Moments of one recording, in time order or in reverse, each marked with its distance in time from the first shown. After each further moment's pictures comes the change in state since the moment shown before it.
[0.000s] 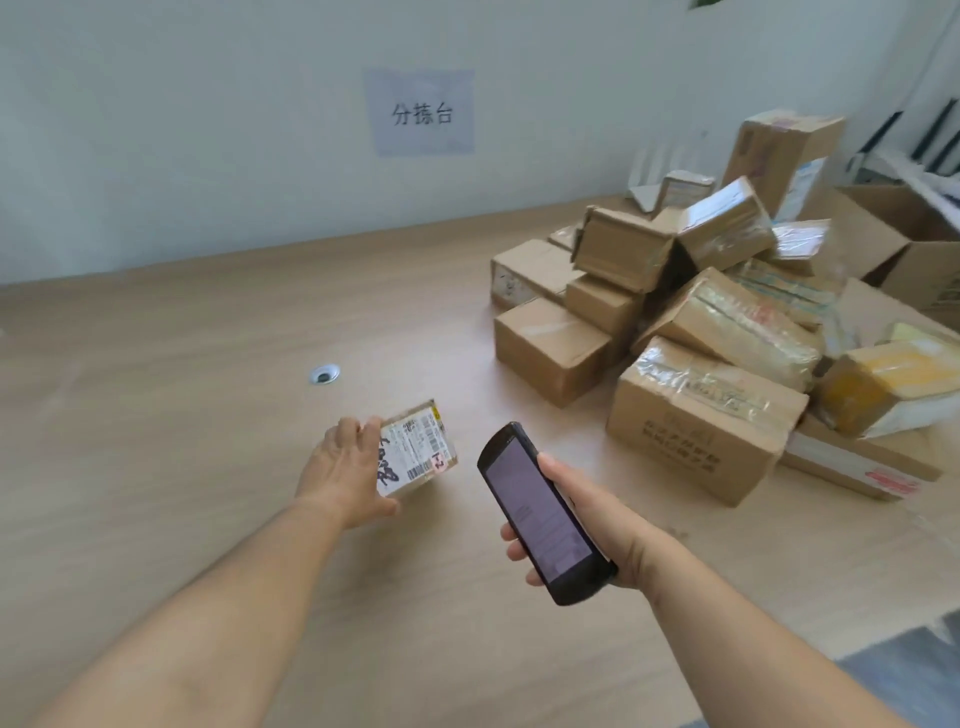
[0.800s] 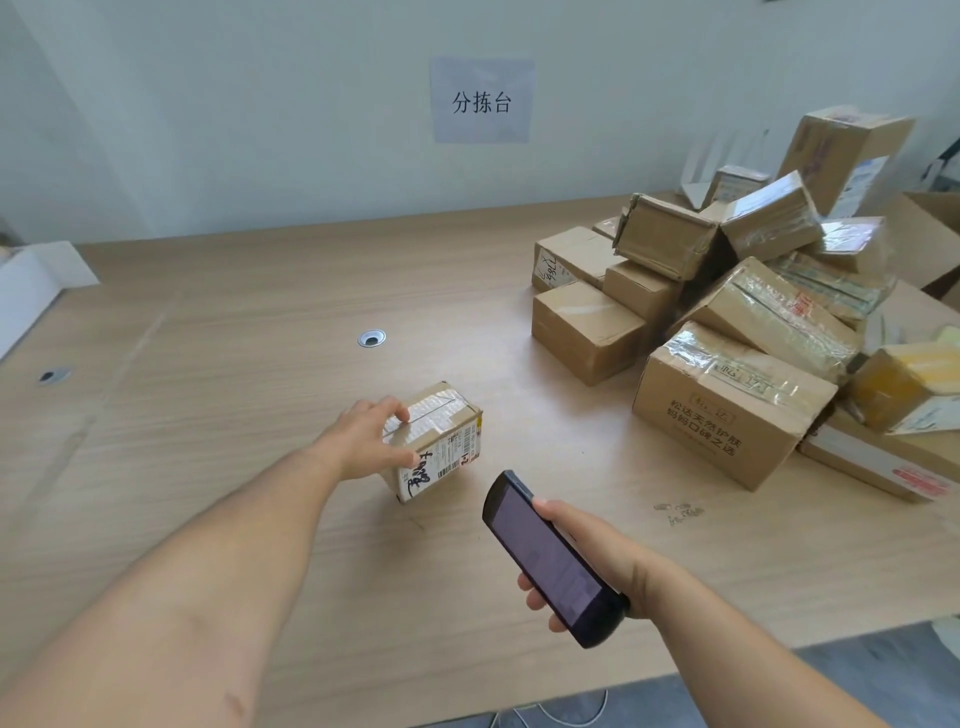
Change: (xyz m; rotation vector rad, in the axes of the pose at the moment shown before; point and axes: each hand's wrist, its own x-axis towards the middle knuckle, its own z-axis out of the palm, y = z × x) left_hand -0.044 -0.028 -0.012 -0.414 -0.163 -0.059; right_hand -0.019 0.061 0.011 -0.251 -0.106 0.178
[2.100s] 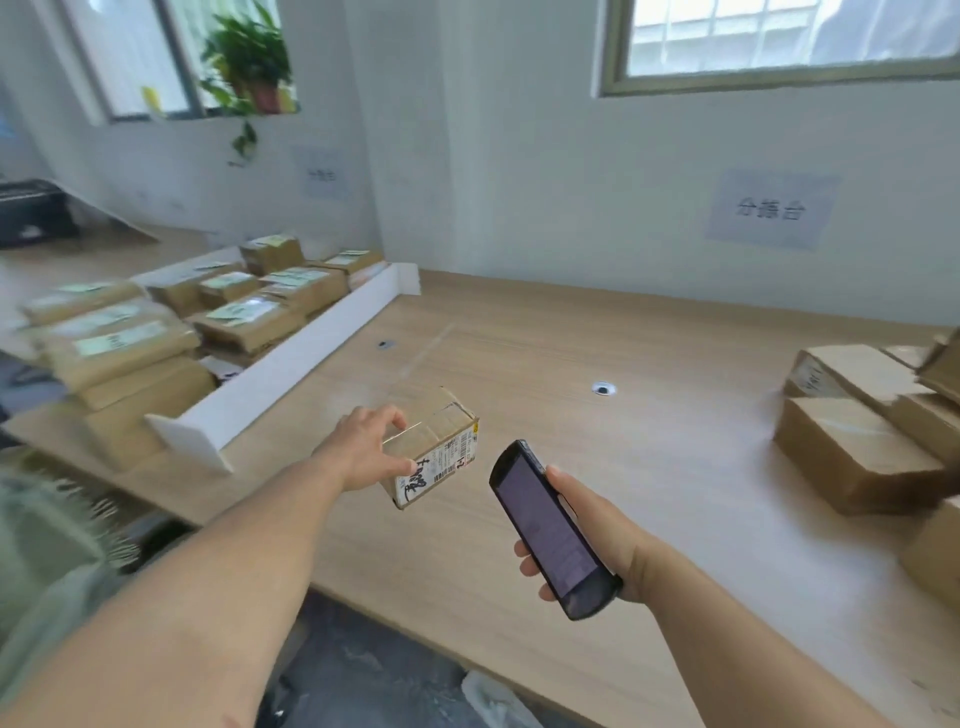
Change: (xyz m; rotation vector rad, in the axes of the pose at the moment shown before) left_hand -0.242 -0.155 -0.073 -0.066 0.448 -0.431; right_hand -0.004 -0.055 0.191 -0.299 -0.310 -0.224
